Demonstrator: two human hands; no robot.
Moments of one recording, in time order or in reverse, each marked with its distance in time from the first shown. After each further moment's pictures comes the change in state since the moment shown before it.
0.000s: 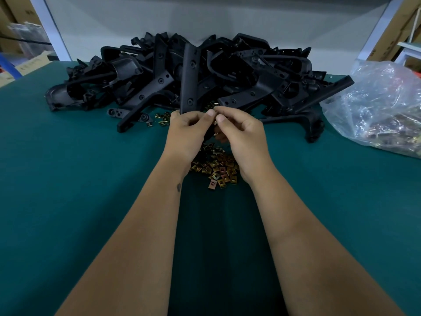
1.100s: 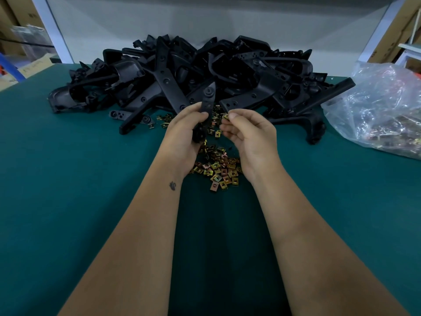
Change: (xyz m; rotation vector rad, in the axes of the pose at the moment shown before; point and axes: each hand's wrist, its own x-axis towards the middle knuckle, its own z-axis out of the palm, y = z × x) left_hand 0.010 -0.003 -0.005 -0.609 -0.036 -0.191; right_hand 0.001 -0.009 -0.001 0.345 0.128 0.138
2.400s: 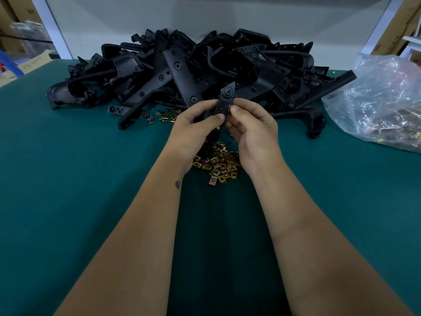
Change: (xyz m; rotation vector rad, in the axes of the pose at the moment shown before) left_hand -0.011 -0.005 0.004 0.374 -0.167 0.166; right_hand 0.002 -0.001 -0.002 0.132 0.033 0.026
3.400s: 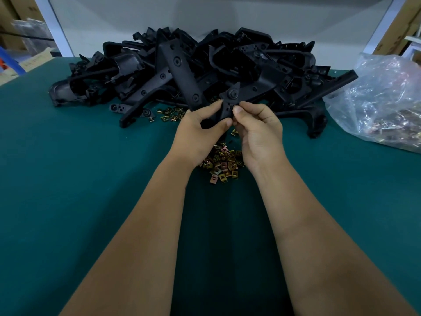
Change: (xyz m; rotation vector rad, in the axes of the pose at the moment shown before) left_hand -0.006 0.001 0.005 0.396 0.013 0.128; right_hand 0.000 0.001 -0.002 0.008 0.072 -0.007
